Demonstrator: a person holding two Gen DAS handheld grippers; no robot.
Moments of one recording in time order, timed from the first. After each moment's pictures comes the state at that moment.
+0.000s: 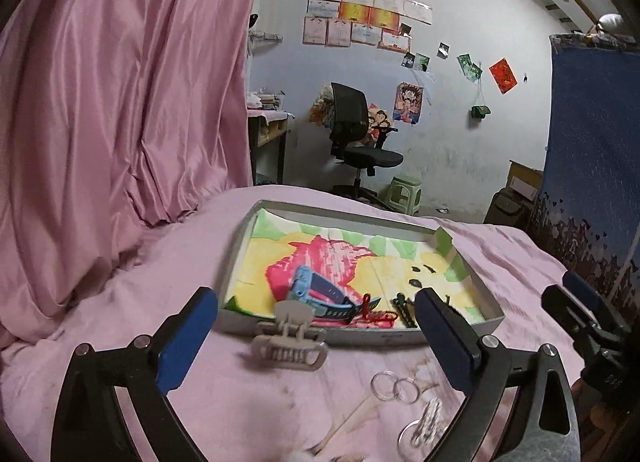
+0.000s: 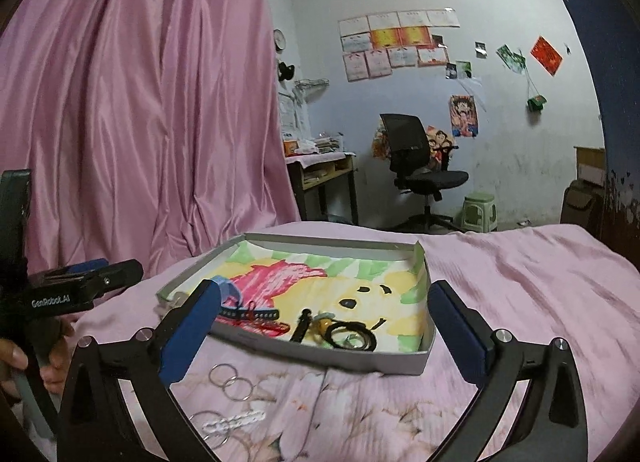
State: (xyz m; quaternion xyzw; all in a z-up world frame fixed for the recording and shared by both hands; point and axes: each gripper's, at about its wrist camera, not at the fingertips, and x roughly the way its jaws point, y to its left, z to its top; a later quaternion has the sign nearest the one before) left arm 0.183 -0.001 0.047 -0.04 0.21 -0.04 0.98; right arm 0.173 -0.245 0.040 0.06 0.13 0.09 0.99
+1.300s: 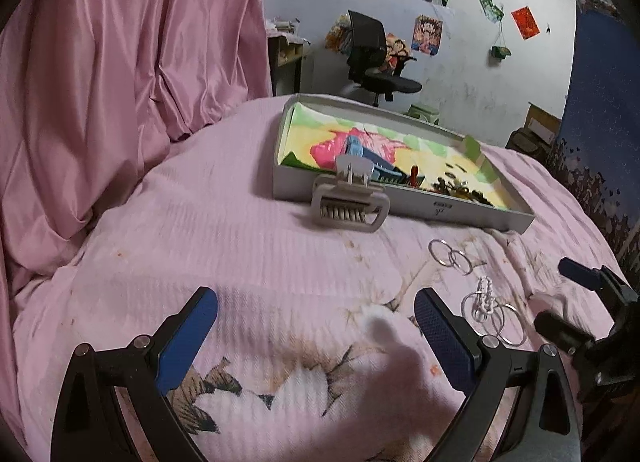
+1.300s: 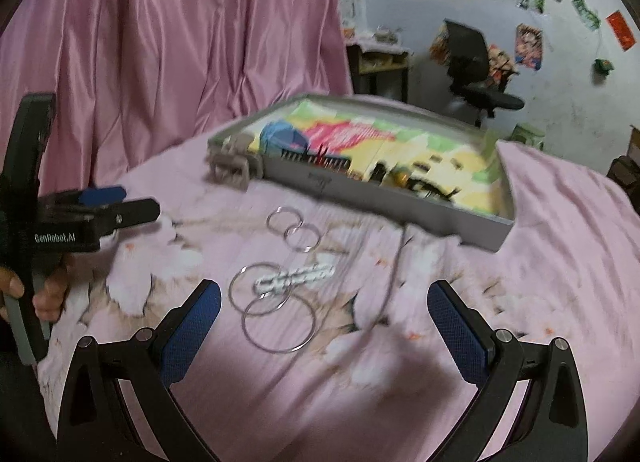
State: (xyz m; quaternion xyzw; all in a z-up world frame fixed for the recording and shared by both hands) left arm 0.153 0.033 -0.013 -0.03 0.35 -0.02 0.93; right arm 0.161 -0.201 -0.018 -0.02 0.33 0.18 0.92
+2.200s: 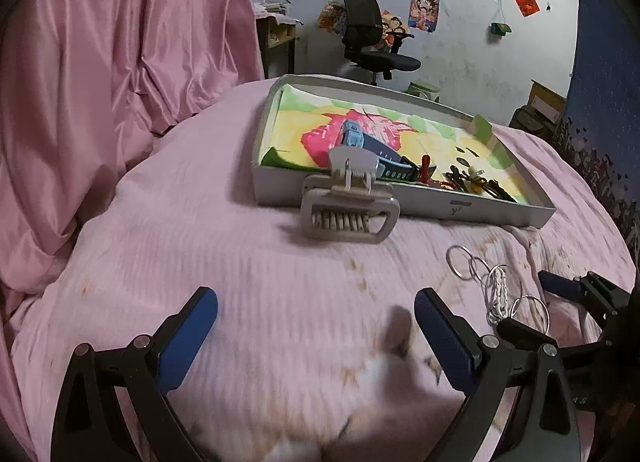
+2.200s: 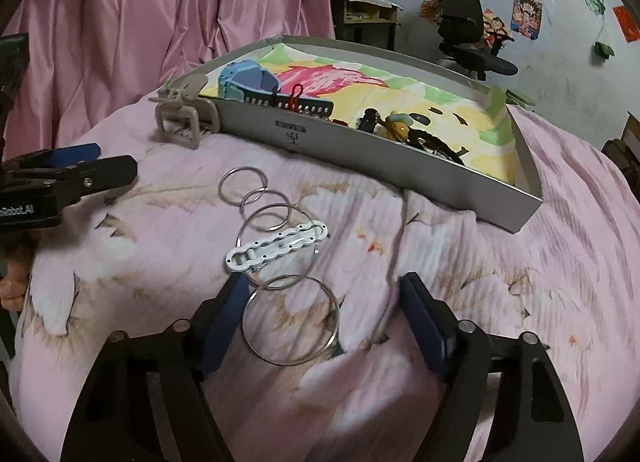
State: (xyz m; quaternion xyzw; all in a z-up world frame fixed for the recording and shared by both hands) left arm 0.202 0.024 -0.023 -0.01 0.39 -0.03 0.92; right arm 0.199 -0.186 -0.042 -0.04 0.41 0.14 0.90
